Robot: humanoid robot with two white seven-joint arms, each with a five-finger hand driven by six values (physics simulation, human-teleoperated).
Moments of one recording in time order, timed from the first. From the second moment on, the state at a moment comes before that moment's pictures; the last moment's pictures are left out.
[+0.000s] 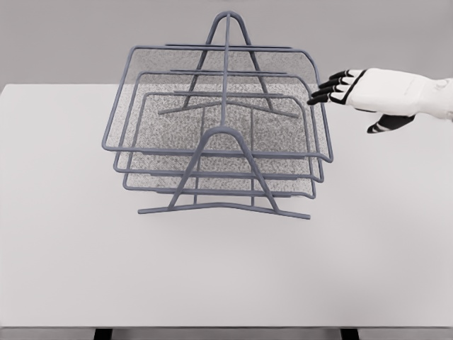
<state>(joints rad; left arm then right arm) 0.05 0.00 -0.14 -0.08 0.55 0.15 -0.07 -0.77 -0.91 0.58 -1.53 0.30 -0.61 0.61</state>
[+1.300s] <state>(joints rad) 0.05 0.00 -0.14 -0.08 0.55 0.15 -0.07 -0.75 -0.98 0.54 -1.36 0.36 -0.60 0.61</state>
